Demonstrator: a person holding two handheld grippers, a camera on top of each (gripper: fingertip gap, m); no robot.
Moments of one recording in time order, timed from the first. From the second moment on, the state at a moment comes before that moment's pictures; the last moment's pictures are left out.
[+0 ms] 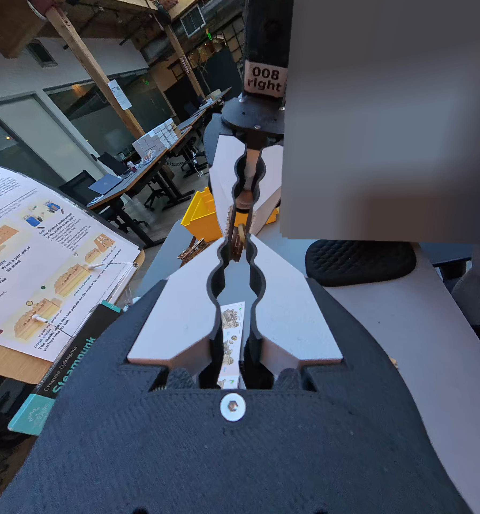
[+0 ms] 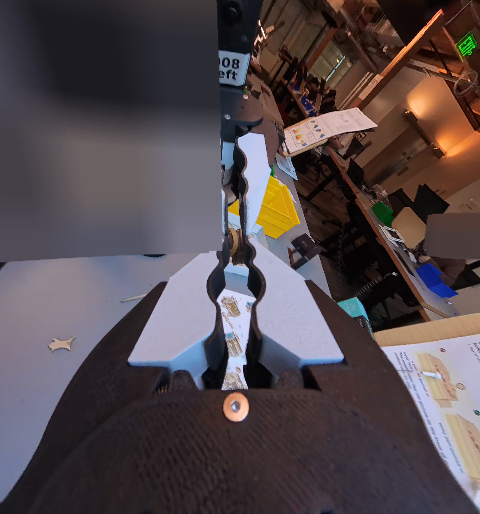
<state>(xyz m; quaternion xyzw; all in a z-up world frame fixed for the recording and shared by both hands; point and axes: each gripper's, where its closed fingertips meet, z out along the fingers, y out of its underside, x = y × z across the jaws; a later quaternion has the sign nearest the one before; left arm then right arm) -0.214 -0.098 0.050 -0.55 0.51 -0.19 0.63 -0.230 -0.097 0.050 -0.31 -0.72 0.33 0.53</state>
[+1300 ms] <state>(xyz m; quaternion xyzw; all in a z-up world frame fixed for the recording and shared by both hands) -0.220 -0.087 0.099 -0.46 0.39 -0.08 0.79 -0.234 -0.075 0.094 -0.39 -0.56 0.52 0.51</state>
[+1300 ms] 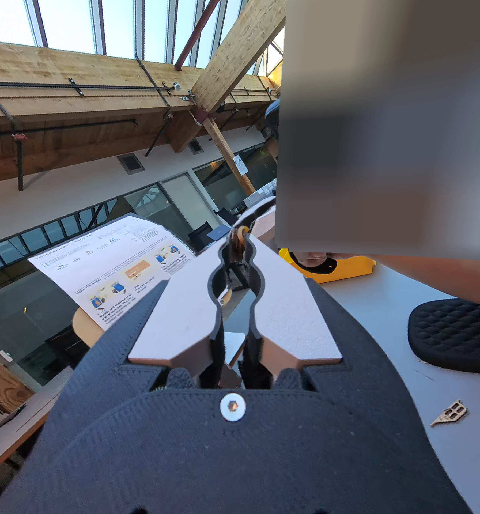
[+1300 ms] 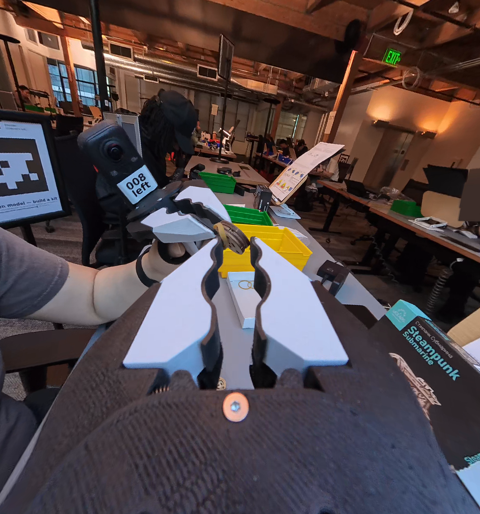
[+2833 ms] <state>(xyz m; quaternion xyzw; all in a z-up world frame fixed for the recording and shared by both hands) -0.225 -0.064 0.080 -0.51 0.40 0.05 0.76 -0.238 -0.067 0.094 -0.36 -0.59 0.31 0.66</state>
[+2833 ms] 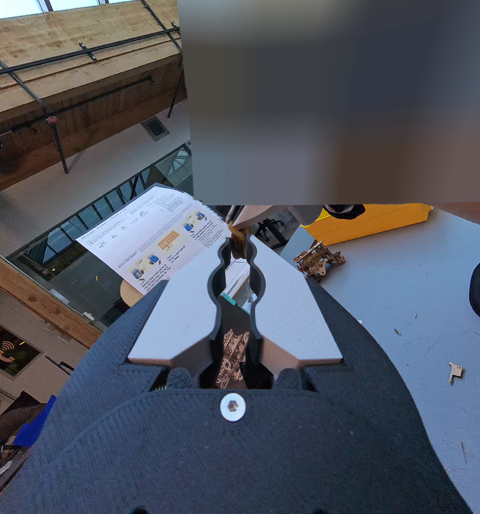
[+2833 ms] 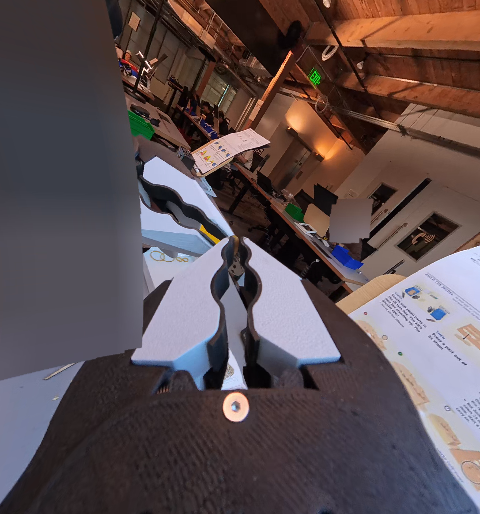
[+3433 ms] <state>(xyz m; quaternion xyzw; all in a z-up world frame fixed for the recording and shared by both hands) -0.221 -0.071 0.082 -0.51 0.40 -0.03 0.77 -0.225 -0.056 0.082 -0.44 -0.61 0.29 0.60</state>
